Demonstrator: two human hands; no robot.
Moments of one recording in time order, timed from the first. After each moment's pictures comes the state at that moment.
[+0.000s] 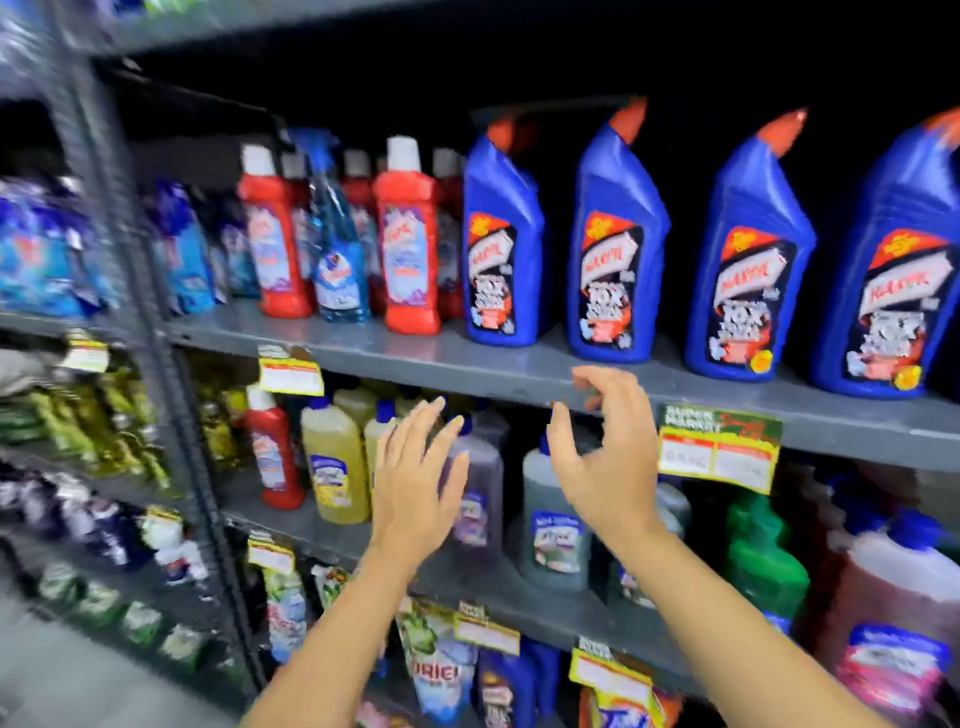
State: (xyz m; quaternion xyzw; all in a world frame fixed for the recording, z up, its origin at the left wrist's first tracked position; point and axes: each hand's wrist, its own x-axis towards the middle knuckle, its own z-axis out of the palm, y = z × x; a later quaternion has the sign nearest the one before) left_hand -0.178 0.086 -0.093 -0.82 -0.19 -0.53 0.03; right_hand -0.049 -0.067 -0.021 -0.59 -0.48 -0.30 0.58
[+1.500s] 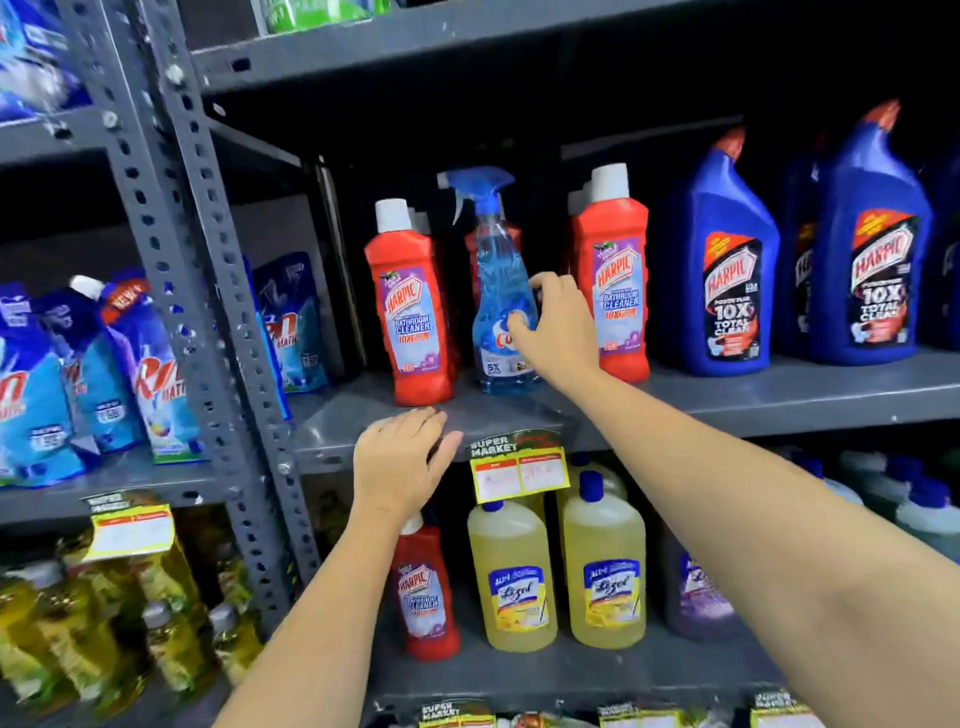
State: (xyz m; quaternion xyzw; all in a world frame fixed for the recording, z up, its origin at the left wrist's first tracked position) left_hand -0.303 0.491 -0.024 -0.82 -0.05 -0.54 0.18; right_hand -0.154 0.332 0.087 -0.75 -0.35 -0.30 0.47
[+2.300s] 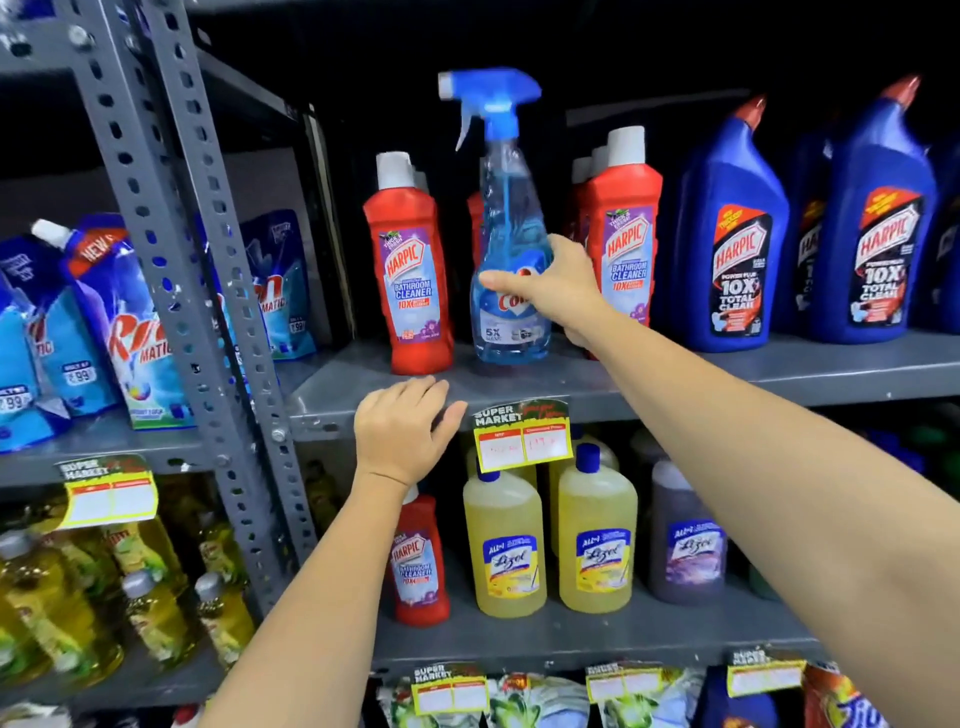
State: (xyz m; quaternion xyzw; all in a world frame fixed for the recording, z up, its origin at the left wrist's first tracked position) left_hand -0.292 0.501 -0.030 -0.79 -0.06 -0.59 0.19; right_hand -0.163 0.329 0.110 -0.69 -0.36 -0.07 0.63
